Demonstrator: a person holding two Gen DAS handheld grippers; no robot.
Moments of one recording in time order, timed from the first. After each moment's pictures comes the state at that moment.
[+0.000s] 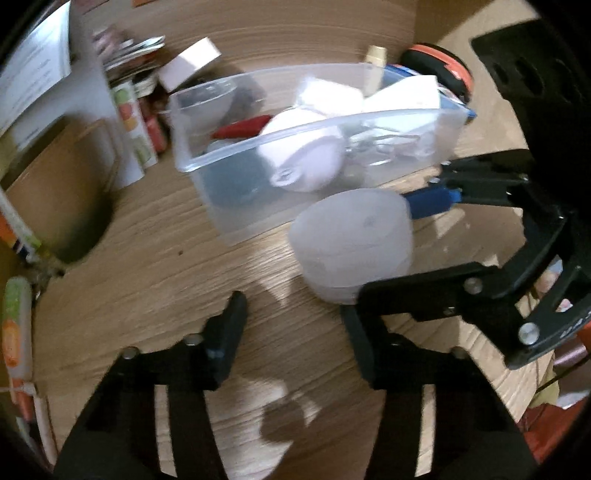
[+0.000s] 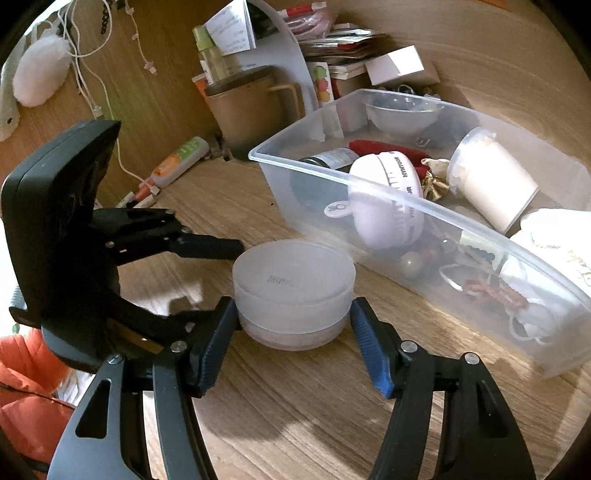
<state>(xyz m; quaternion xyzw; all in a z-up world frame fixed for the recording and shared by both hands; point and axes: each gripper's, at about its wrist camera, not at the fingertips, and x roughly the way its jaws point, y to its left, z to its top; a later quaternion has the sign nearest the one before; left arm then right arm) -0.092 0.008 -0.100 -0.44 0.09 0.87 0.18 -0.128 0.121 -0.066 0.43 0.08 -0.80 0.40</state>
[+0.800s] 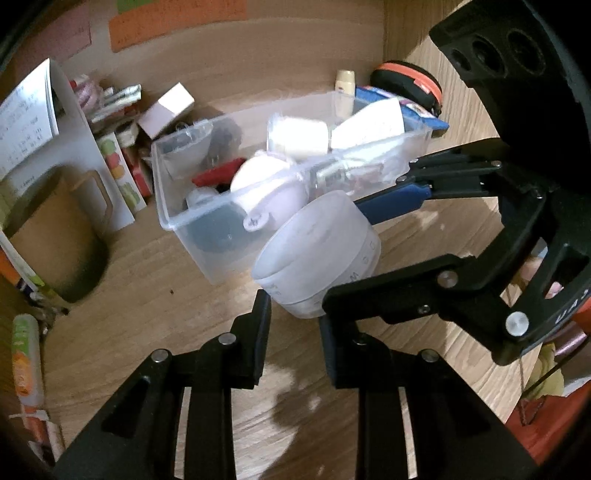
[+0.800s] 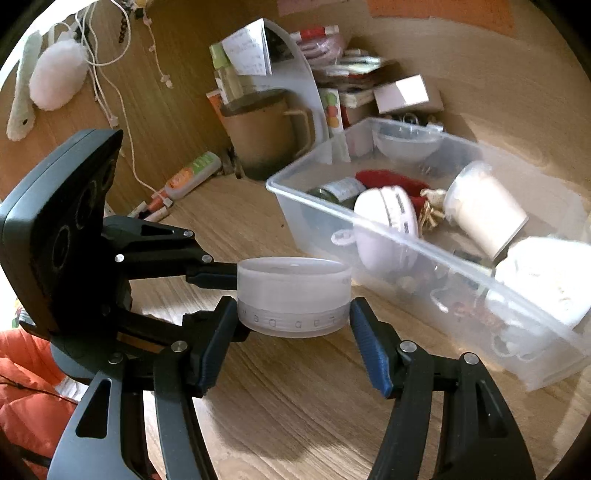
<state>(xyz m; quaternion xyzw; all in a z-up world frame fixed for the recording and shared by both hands) -0.080 0.017 -0.075 -0.39 0.11 0.89 0.21 -0.117 0.125 -0.044 0.39 0.08 -0.82 0.41</state>
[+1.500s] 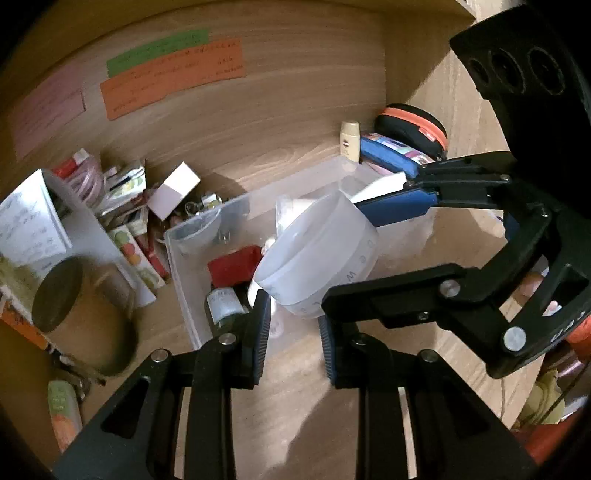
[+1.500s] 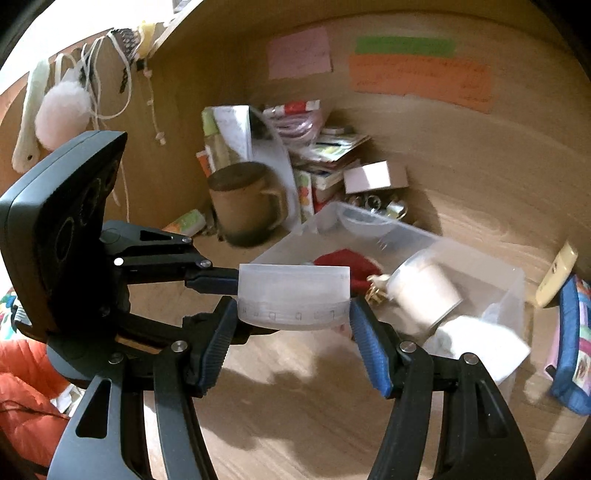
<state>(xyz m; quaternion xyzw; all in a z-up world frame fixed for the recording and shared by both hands) -0.117 0.037 -0.015 -0.34 0.13 0.91 0.20 -0.142 0.146 0.015 0.32 0.08 -0.86 0.39</state>
